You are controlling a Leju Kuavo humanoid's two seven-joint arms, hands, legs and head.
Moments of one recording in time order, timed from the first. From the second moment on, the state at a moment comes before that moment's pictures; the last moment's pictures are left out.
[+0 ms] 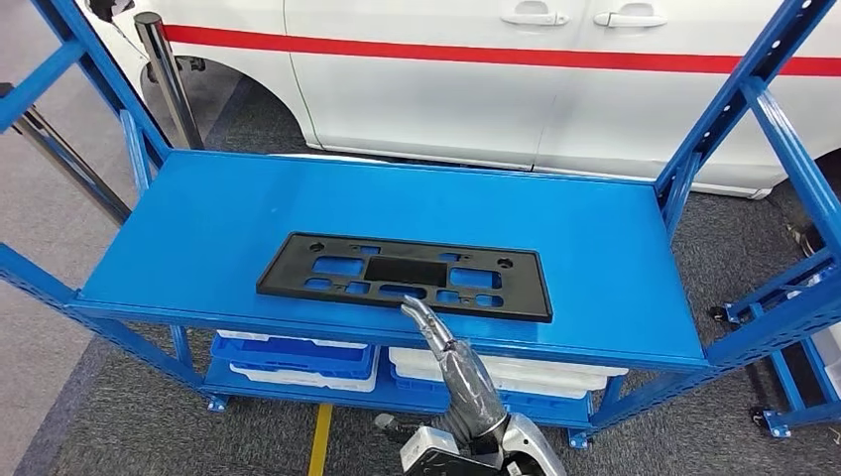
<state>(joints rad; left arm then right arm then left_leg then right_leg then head) -0.06 -0.09 0.33 -0.20 -0.26 0.15 0.03 -0.11 -0.05 0.68 -1.61 0.38 -0.22 -0.33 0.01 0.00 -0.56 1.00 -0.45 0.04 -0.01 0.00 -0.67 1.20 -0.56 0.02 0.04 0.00</state>
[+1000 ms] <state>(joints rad) -0.05 -0.08 0.35 -0.20 -0.29 0.13 0.04 -0.21 -0.06 0.73 -1.47 0.63 -0.32 -0.19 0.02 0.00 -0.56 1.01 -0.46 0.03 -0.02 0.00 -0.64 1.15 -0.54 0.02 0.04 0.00</state>
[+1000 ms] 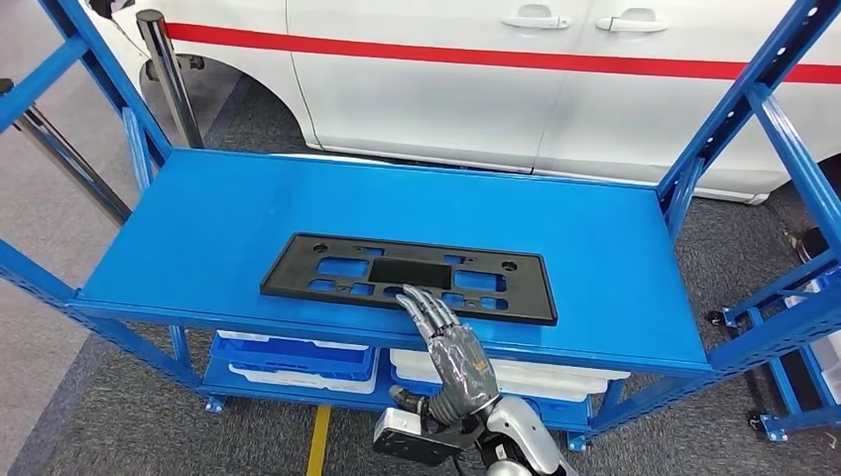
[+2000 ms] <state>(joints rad) -0.05 -0.08 0.38 -0.20 -0.33 0.12 0.03 -0.26 -0.08 0.59 -1.33 0.85 -0.33 -0.04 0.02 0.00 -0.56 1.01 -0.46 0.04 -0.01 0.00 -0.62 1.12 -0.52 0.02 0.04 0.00</state>
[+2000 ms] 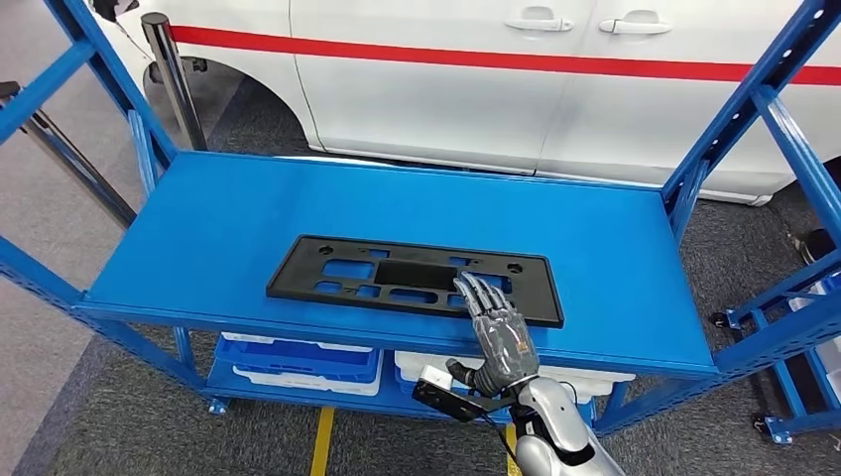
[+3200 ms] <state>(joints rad) -0.08 -0.15 0.38 -0.20 -0.40 0.11 0.07 -0.24 -0.02 0.51 -1.25 1.48 -0.61 0.21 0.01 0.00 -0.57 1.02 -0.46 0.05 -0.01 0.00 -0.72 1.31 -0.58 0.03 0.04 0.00</state>
